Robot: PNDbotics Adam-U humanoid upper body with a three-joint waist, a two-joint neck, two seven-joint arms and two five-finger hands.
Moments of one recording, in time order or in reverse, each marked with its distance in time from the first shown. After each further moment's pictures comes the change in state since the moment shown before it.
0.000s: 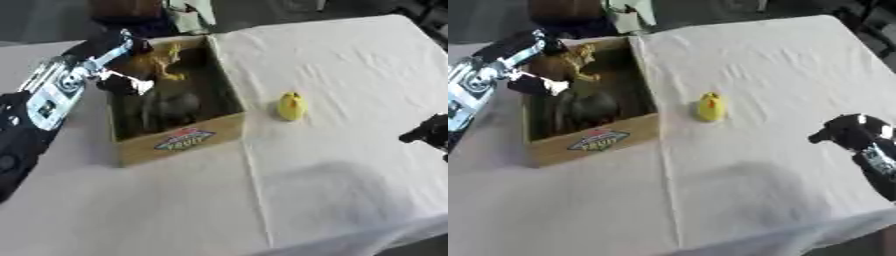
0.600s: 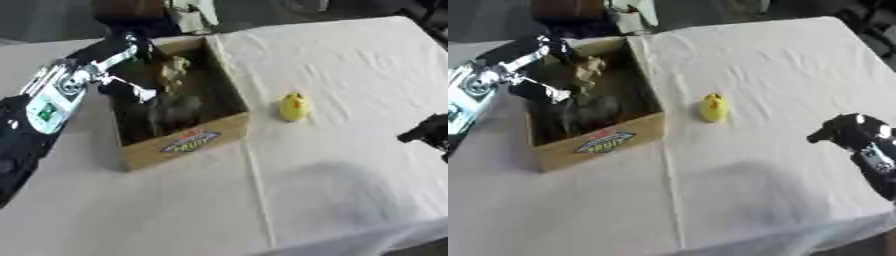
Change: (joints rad) left arm 0.051 0.019 0.012 -0.124 0.118 0.005 -0.021; right arm 0.008 0.001 -0.001 0.000 0.000 0.001 -0.001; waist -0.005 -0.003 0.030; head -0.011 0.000
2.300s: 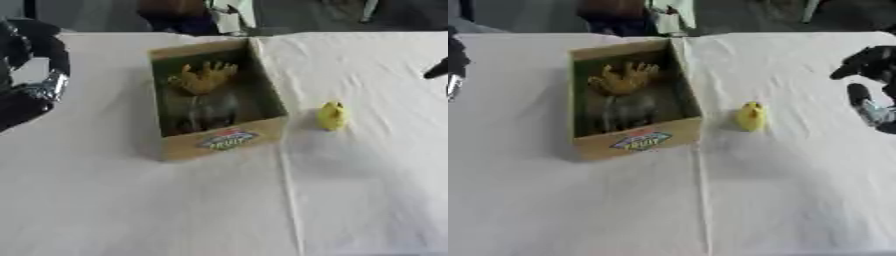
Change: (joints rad) left arm 0.535 -0.063 0.280 -0.649 0.547 0.248 0.317; right arm -0.243 -0.330 0.083 0.226 0.043 -0.287 -0.080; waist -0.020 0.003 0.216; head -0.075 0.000
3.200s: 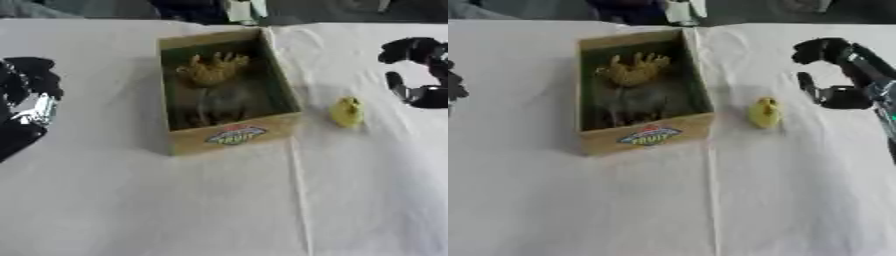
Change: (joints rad) left arm 0.022 -0.115 -0.015 0.003 -0.025 0.034 -0.043; right arm -0.228 0.088 0.035 0.376 0.453 -0.137 -0.137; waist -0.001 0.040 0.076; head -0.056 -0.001
